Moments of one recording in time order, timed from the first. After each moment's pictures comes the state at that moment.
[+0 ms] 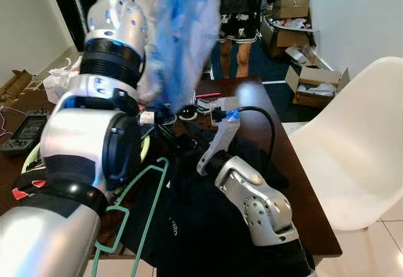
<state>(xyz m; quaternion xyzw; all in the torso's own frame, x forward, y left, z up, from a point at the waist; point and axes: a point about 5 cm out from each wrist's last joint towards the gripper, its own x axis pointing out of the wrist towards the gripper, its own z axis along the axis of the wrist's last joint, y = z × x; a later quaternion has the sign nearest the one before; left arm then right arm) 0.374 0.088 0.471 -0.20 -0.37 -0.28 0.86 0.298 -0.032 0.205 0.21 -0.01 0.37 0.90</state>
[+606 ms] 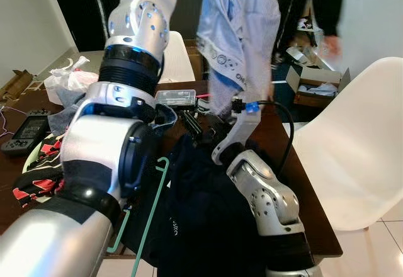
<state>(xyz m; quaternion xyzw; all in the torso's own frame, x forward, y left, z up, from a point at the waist) 0.362 0.058 0.473 -0.23 -0.37 -0.33 0.84 0.325 -0.063 0.196 0.18 0.01 0.22 0.96</state>
